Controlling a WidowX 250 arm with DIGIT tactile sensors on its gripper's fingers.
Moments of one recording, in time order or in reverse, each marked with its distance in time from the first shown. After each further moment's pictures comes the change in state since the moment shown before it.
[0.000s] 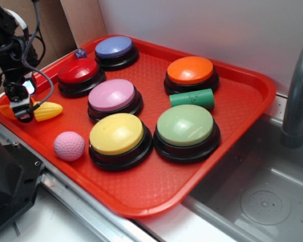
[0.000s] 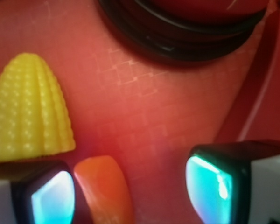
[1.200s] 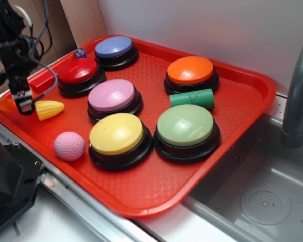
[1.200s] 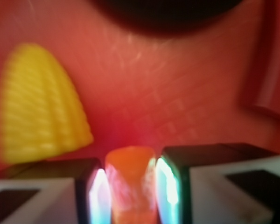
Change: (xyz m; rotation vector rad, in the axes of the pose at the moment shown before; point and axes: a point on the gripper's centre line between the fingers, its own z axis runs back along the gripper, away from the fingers) arm 0.002 -0.007 0.023 -0.069 0.101 0.272
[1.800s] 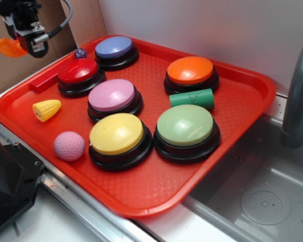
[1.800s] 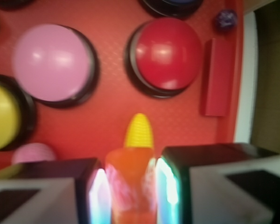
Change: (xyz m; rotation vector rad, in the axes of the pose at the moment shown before) arm 0.033 -0.064 0.098 0.023 0.029 0.204
